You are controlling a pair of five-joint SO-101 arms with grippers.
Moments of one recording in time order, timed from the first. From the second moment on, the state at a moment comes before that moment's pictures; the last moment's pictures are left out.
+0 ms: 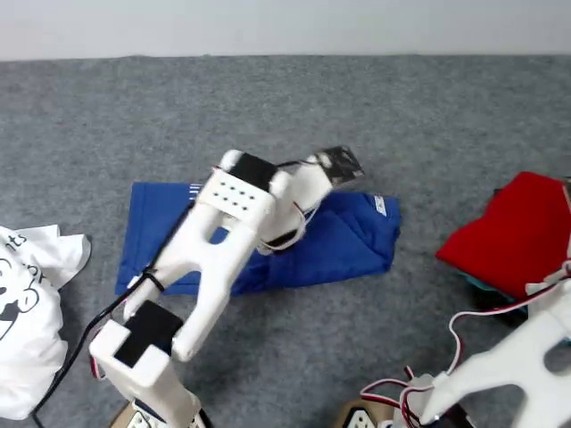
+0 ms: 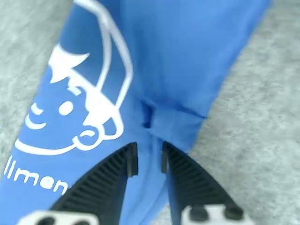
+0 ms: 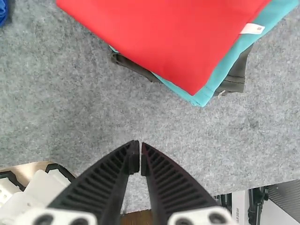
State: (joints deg) left arm 26.7 10.9 -0.6 86.6 -25.9; right arm 48.6 -31.2 11.4 100.5 46.5
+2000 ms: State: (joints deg) left arm -23.2 23.3 8.8 69.6 -16.0; right arm 48.6 -31.5 15.4 100.5 46.5
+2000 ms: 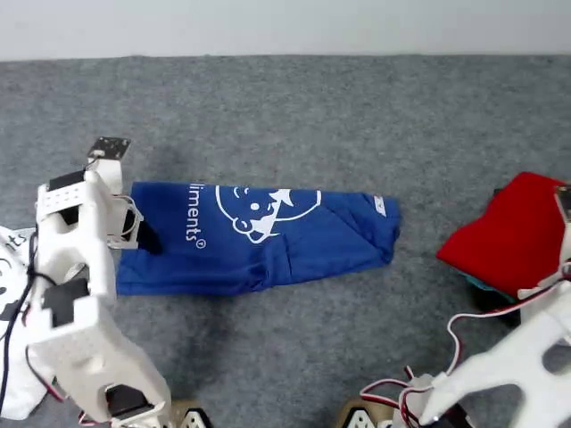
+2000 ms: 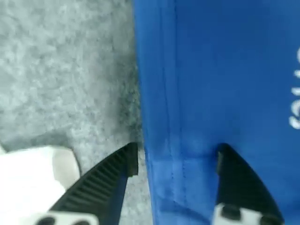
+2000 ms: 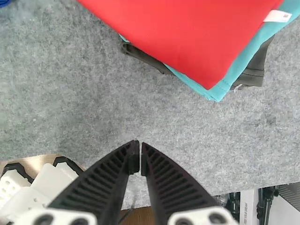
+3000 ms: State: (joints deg) left arm -5.1 20.4 -13.7 96.6 -11.6; right arm 48.6 -36.1 15.4 100.5 46.5
